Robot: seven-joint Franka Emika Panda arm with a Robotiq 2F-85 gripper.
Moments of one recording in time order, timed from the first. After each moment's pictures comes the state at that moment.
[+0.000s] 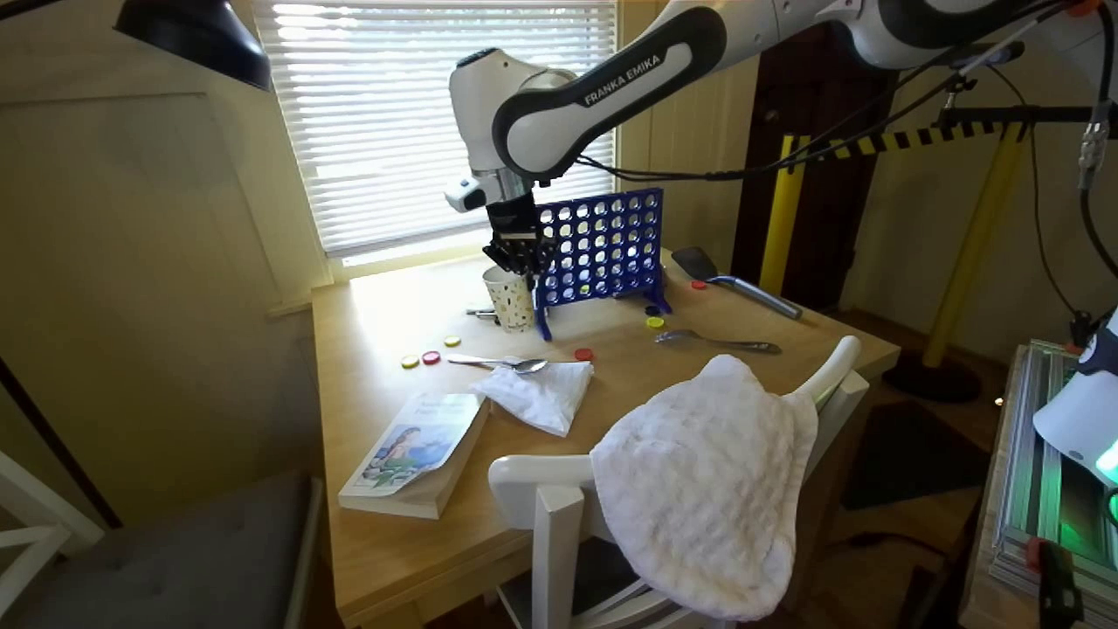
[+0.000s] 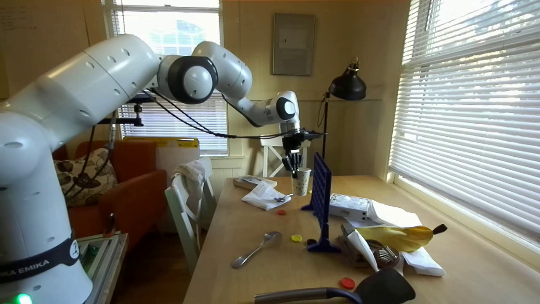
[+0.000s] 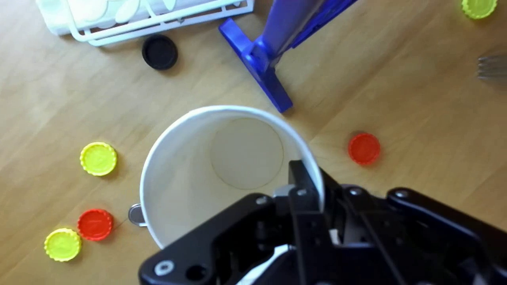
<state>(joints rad) 0.30 0.92 0.18 -1.08 -0.41 1.93 -1.47</state>
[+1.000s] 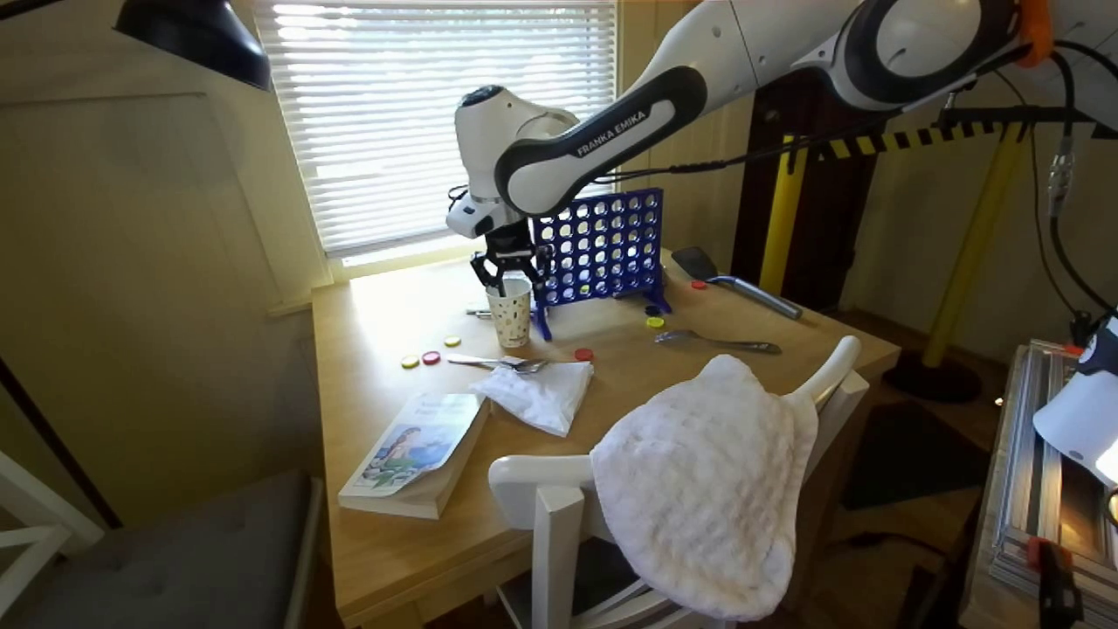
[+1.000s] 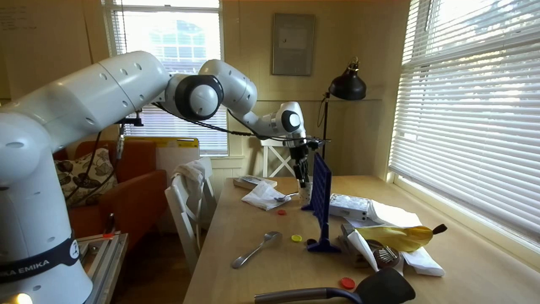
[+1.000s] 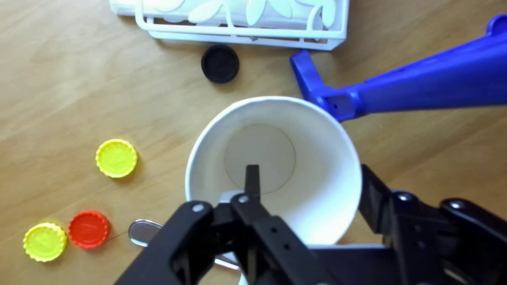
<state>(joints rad) 0.30 1.04 0.13 -0.97 -0.45 2.04 -1.75</state>
